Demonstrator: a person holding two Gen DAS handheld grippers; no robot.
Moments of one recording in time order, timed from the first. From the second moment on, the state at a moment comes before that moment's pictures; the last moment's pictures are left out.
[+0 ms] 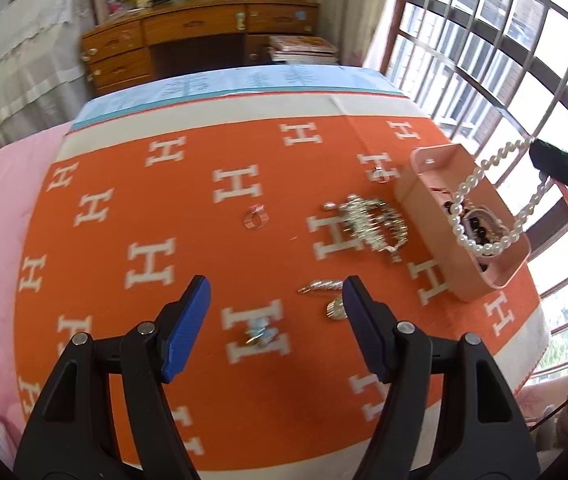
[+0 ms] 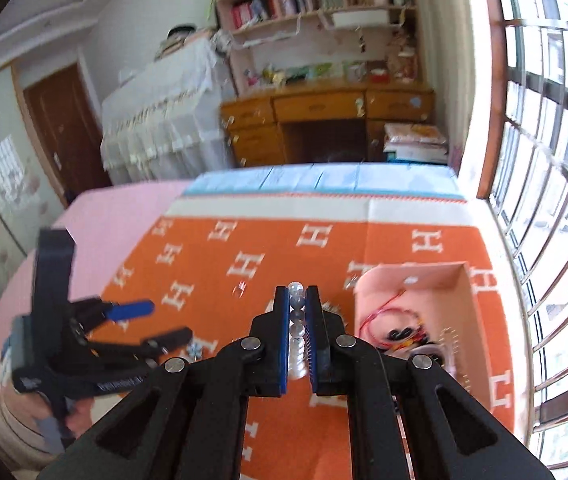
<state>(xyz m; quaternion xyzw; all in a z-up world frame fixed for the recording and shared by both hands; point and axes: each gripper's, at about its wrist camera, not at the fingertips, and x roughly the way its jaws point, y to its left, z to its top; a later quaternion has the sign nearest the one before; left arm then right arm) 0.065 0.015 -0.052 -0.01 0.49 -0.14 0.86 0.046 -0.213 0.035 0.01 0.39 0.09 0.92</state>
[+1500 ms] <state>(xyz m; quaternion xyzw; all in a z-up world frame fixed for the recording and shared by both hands) 0.161 -0.085 -0.120 -0.05 0.59 -0.13 0.79 0.056 -0.336 -0.017 0.11 0.40 -0.02 0.91</state>
